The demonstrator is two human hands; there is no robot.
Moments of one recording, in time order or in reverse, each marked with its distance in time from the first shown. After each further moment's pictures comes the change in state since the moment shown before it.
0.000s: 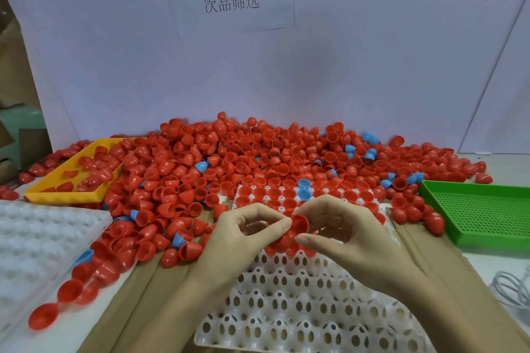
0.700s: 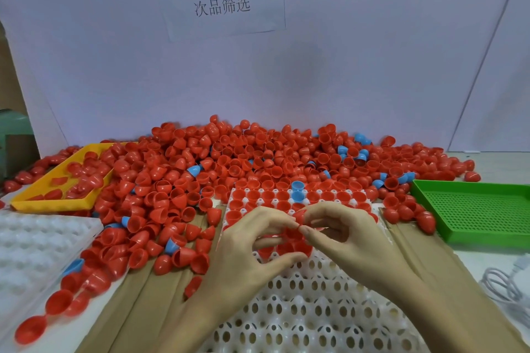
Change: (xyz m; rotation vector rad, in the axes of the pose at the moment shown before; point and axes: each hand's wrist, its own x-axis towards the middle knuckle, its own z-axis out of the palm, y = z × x) left_hand -0.005 -0.011 0.015 0.327 -0.025 0.463; right_hand -0.002 0.011 -0.001 -0.115 0.145 0.095
